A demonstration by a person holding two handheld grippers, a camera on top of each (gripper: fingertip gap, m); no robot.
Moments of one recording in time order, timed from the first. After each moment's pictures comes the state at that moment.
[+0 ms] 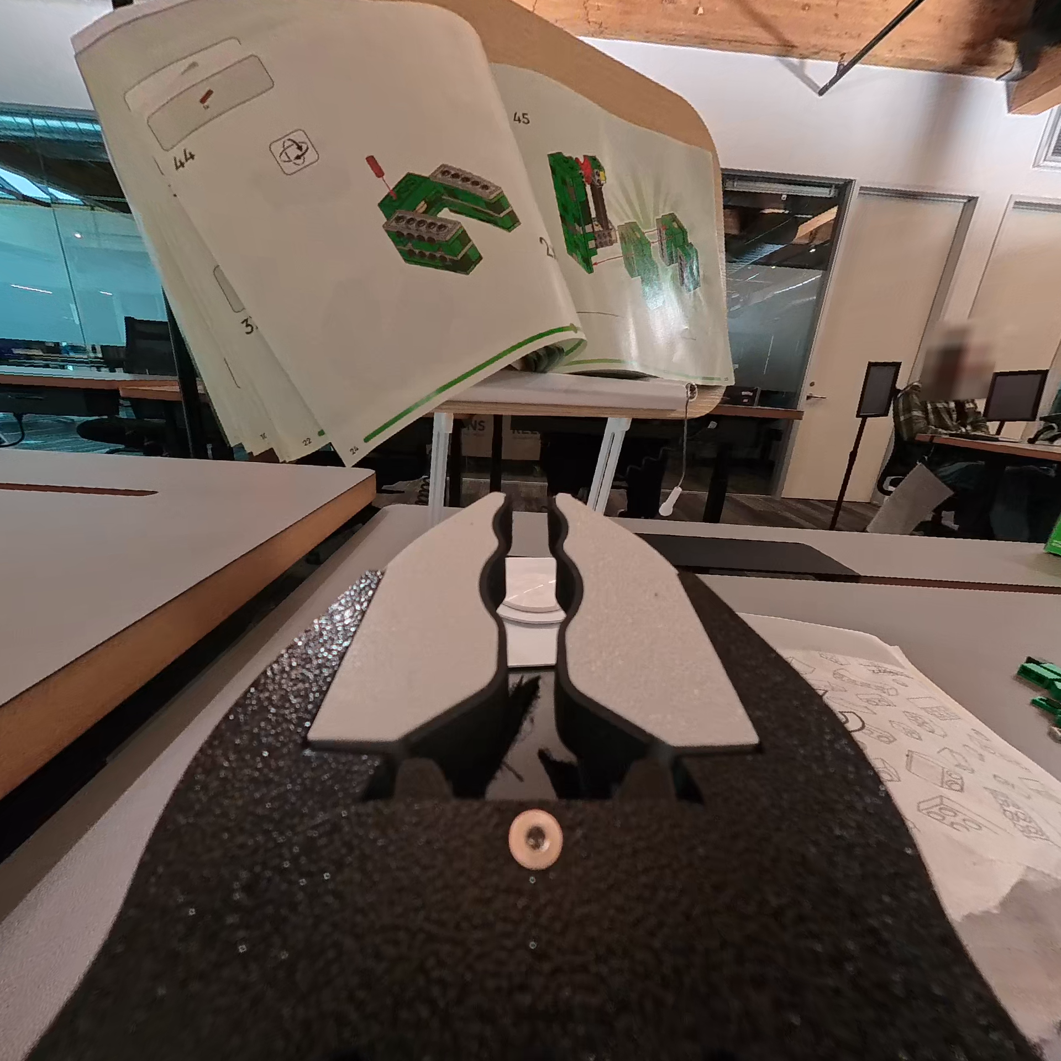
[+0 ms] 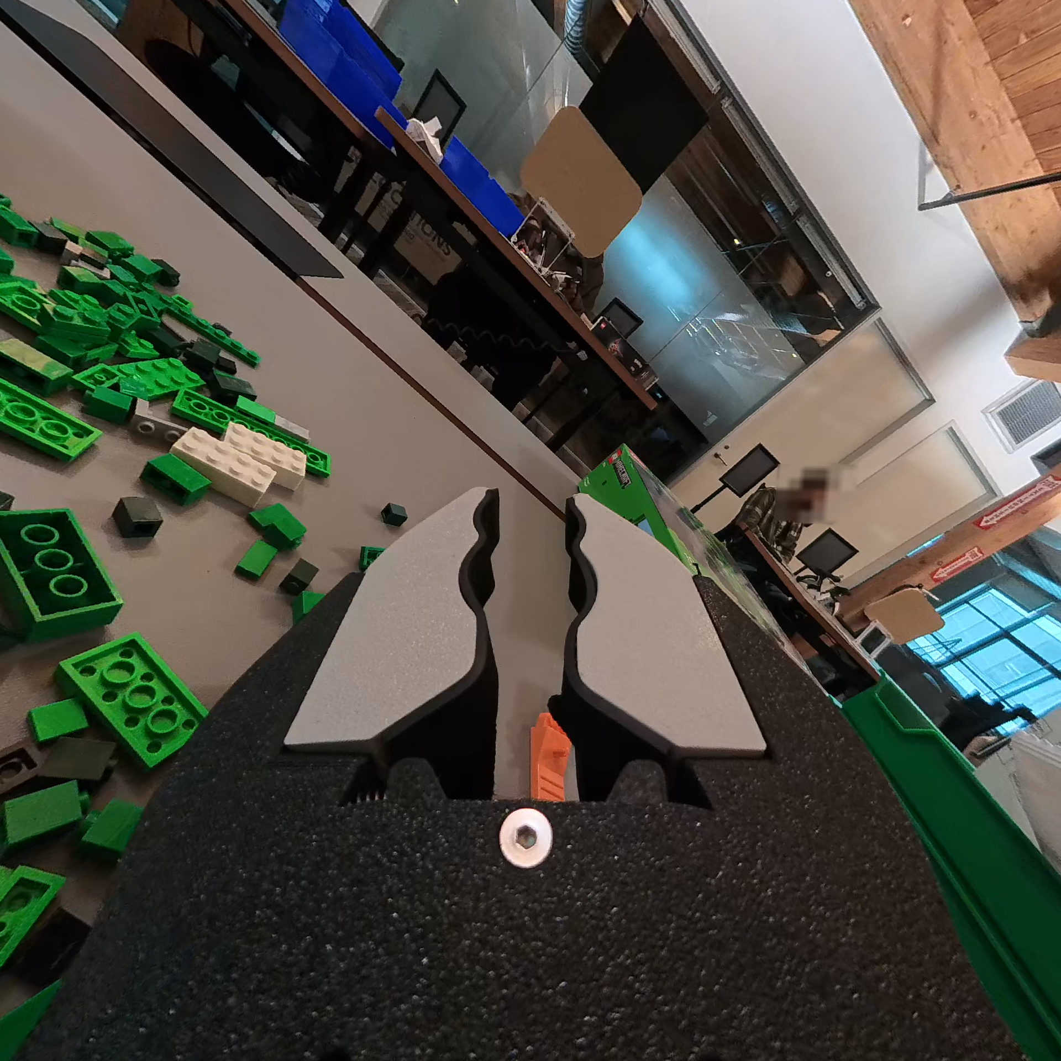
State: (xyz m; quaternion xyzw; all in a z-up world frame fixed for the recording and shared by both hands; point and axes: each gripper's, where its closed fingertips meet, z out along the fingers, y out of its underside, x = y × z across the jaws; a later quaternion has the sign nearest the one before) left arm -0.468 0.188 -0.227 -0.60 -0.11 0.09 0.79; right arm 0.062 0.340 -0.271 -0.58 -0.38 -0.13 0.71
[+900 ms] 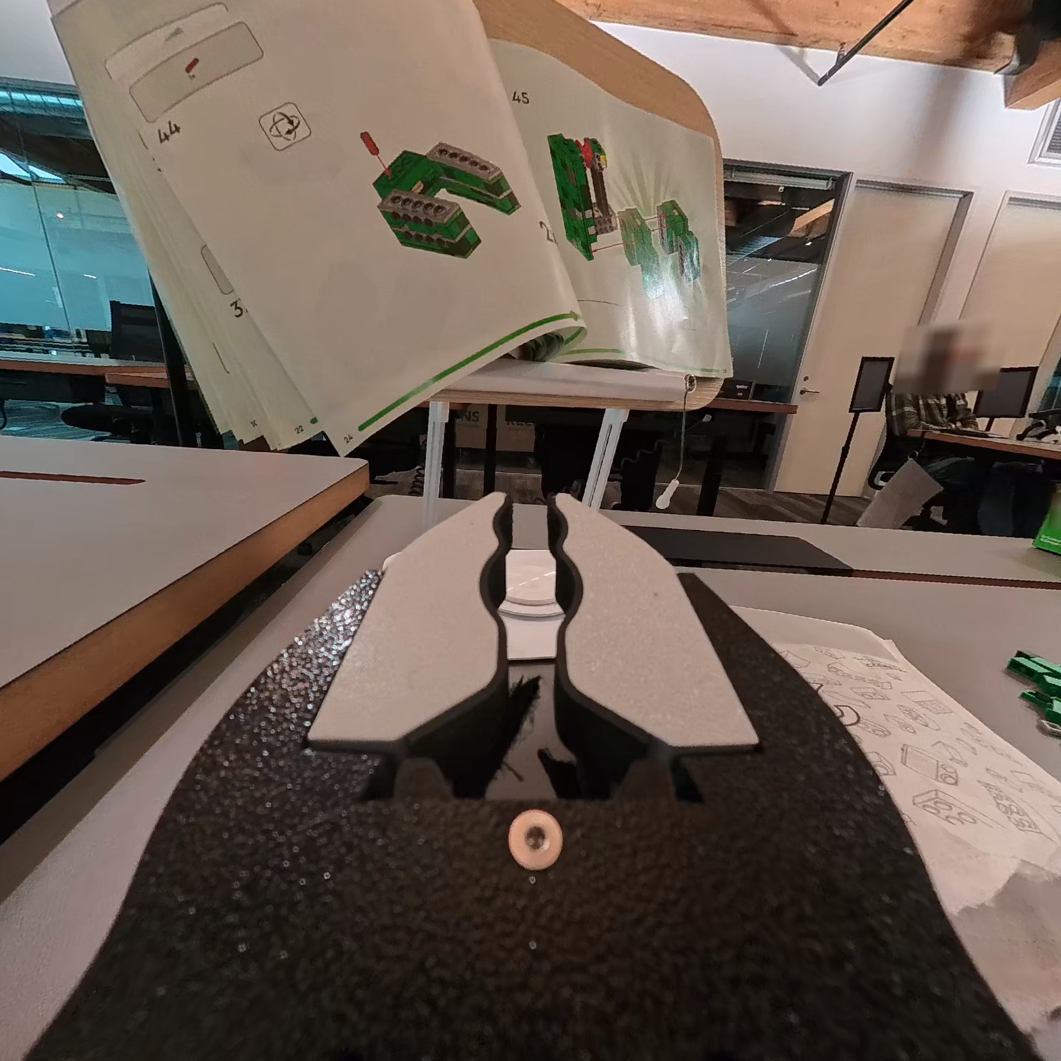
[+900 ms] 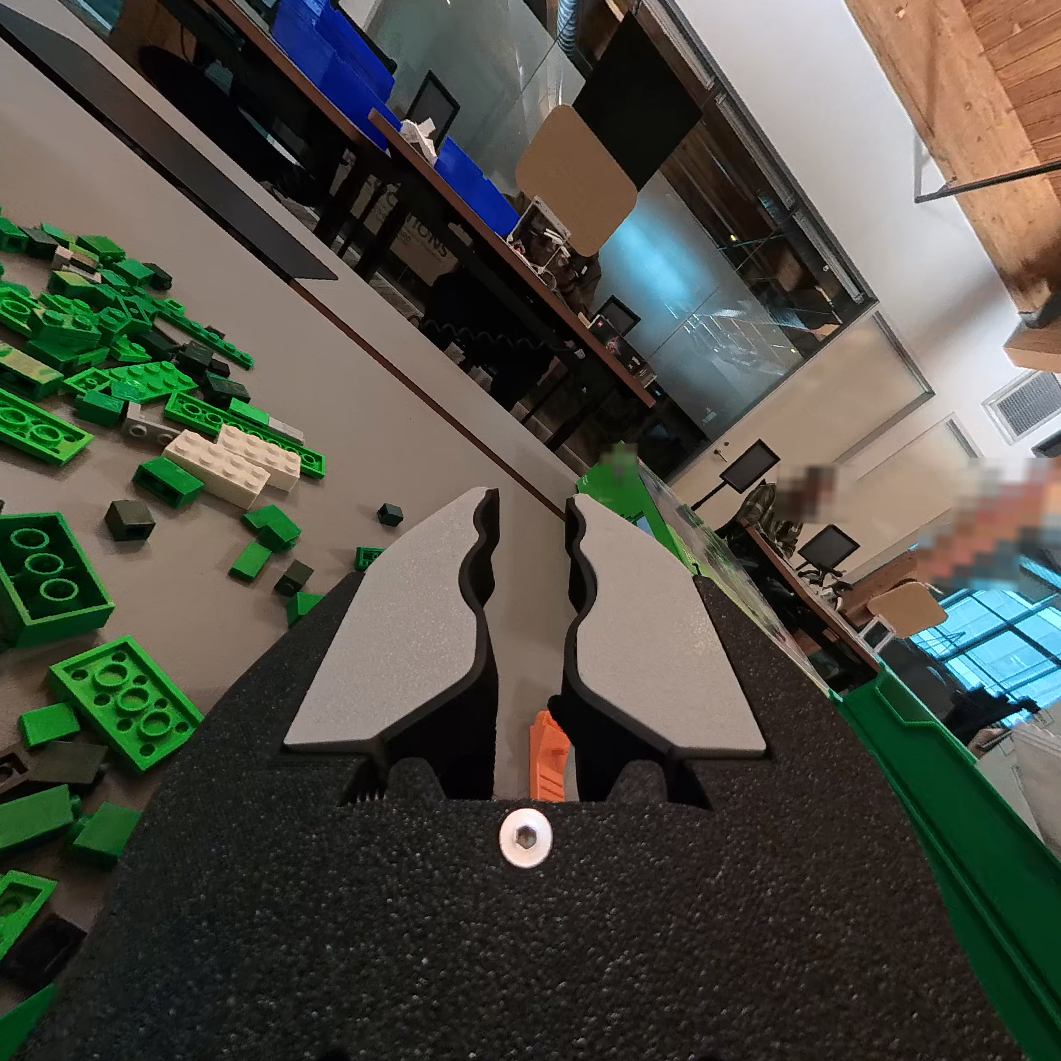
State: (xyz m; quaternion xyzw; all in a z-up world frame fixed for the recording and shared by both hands) left arm -0.469 0.190 -0.231 -0.61 -0.11 0.08 0.78; right arm 0.062 0.341 -0.271 -0.59 -0.37 -0.12 0.71
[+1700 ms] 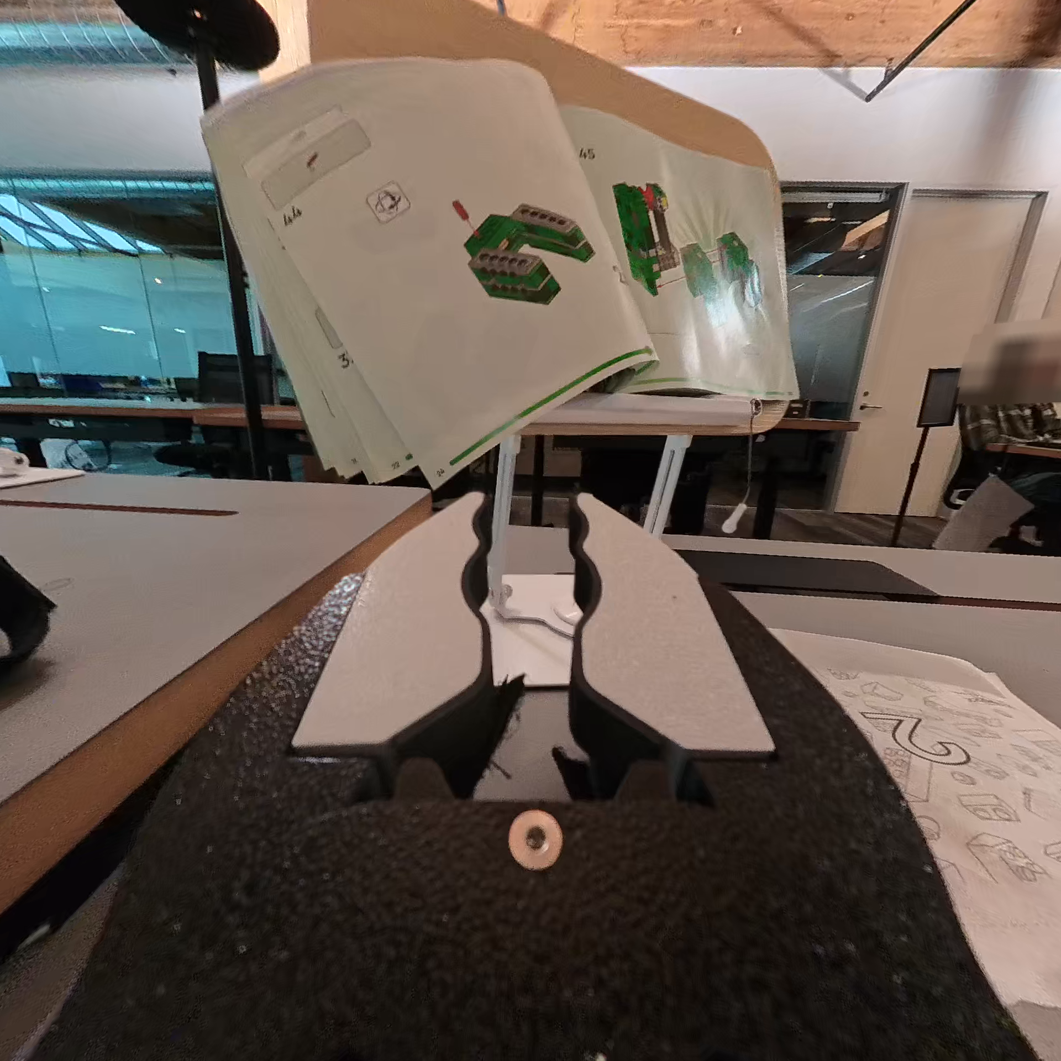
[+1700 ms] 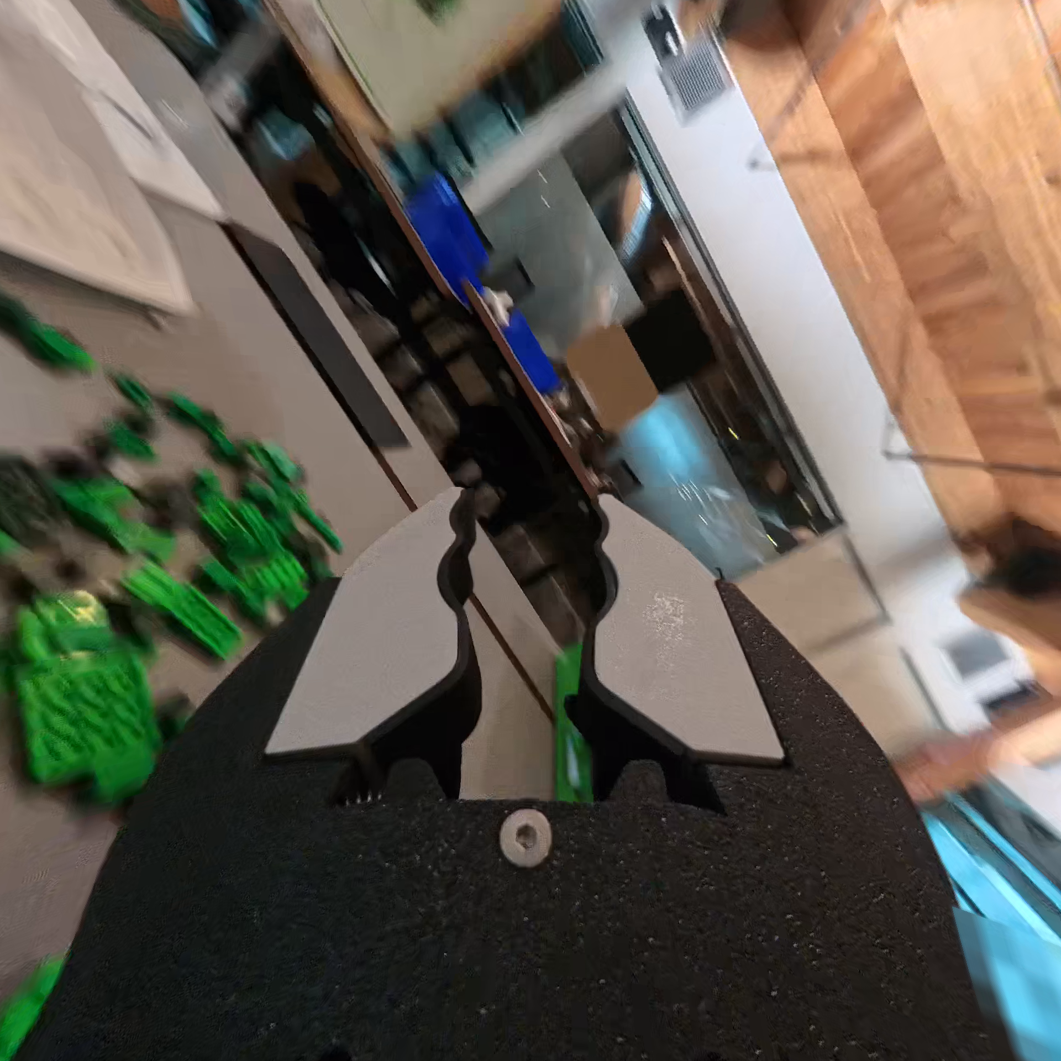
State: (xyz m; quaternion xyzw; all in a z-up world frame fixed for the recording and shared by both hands) left arm -0.497 0.176 -0.221 -0.58 -0.12 0.13 0.79; right arm -0.047 0.278 -0.199 -0.44 -0.51 -0.12 0.73
